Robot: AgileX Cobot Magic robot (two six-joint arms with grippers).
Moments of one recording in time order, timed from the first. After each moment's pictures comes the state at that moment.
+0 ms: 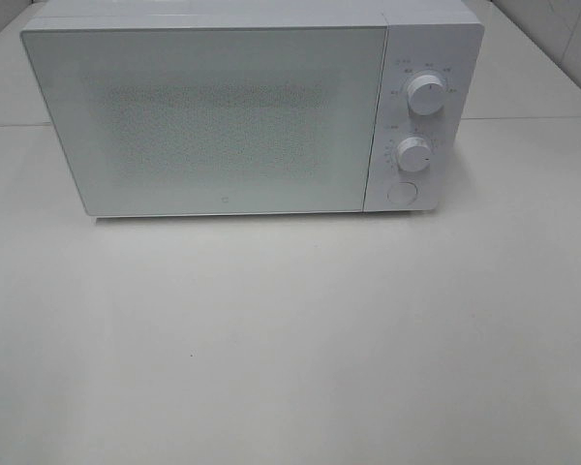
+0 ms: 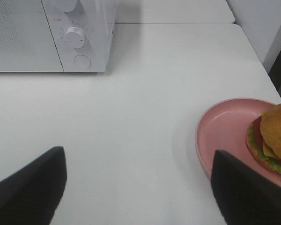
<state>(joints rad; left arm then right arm) 0.00 0.06 -0.51 -0.11 1.04 0.22 0.06 0.00 -0.50 -0.04 1.00 0.02</state>
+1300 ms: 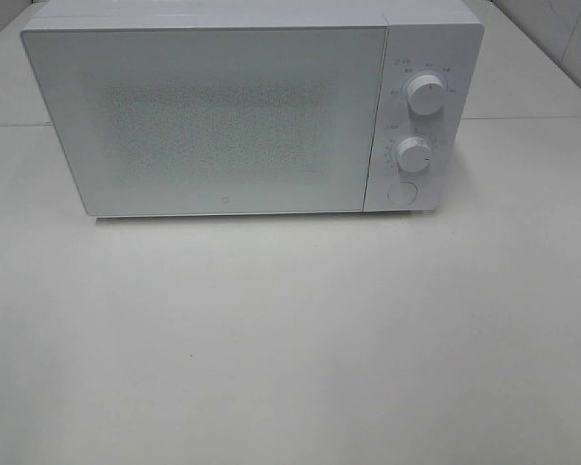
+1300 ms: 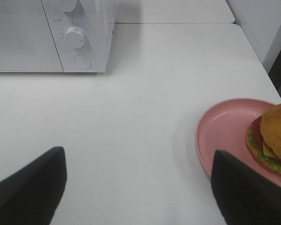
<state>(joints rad) 0.00 0.00 -0.51 -0.01 1.05 0.09 0.06 0.00 -0.50 -0.04 1.00 0.02</state>
